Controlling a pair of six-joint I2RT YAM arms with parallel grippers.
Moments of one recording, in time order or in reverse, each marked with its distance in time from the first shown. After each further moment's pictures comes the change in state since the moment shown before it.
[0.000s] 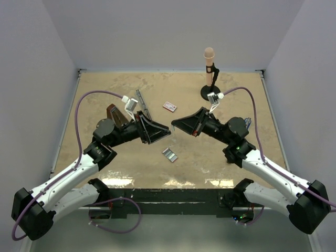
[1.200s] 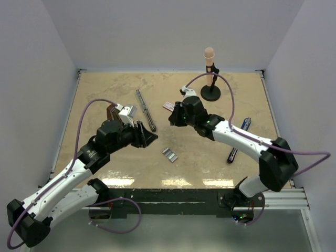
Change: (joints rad) left arm 0.000 -0.116 0.049 -0.640 -0.389 0.278; right arm 0.074 0.587 0.460 -0.713 0.571 -0.452
